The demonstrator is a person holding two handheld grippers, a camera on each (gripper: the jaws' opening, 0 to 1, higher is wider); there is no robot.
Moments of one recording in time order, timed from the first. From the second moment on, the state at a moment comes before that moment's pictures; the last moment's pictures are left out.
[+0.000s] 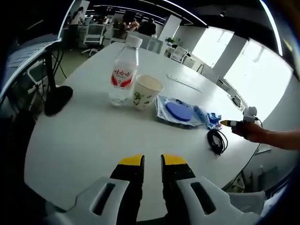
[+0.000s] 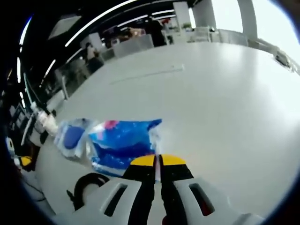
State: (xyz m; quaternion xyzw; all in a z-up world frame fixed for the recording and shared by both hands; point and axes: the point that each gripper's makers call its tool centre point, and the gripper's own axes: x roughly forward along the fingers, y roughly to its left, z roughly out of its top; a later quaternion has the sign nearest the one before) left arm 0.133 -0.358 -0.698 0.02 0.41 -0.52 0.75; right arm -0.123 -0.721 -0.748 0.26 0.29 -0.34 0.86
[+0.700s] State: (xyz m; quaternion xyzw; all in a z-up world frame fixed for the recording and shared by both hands) left arm 0.140 -0.356 -0.686 0.03 0.39 -0.54 0.74; right arm -0.126 -0.711 -0.729 0.26 0.28 -0.35 0.86
